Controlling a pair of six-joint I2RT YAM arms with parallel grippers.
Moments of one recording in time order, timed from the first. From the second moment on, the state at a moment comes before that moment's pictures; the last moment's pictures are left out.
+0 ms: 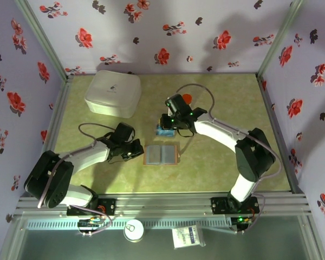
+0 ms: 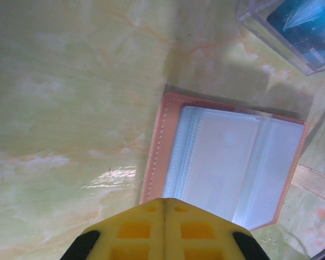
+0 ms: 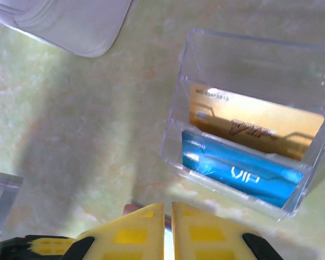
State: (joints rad) left arm -0.60 1.40 0.65 -0.27 0.28 -0.90; right arm 0.72 1.69 1.24 -0.43 -0.14 0.63
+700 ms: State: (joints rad) left arm -0.61 1.47 0.66 -0.25 0.33 -0.90; right arm 0.85 1.67 1.04 -0.31 -0.24 0.87
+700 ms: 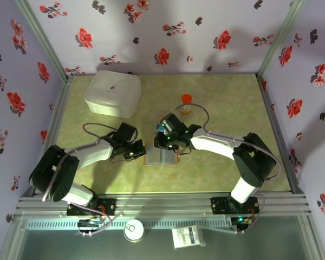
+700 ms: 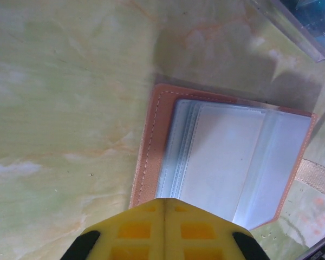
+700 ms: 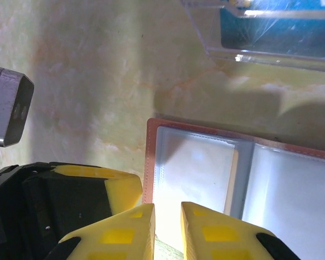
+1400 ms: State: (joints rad) left arm -0.62 1.52 0.66 -0.23 0.33 -0.90; right arm 0.87 1.77 1.05 -0.37 -0.27 0.86
